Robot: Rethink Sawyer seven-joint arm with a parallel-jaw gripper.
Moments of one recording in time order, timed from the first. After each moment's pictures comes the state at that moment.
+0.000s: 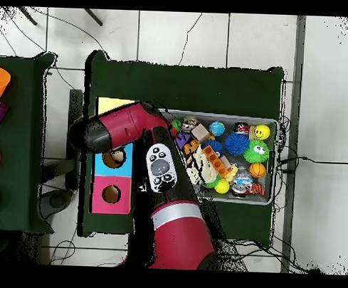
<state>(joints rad) -0.09 -0.56 0.29 1.40 -0.45 0.62 1.88</state>
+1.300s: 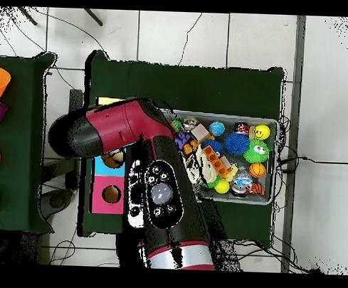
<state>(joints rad) -0.10 -0.75 0.29 1.46 -0.37 0.62 1.88</state>
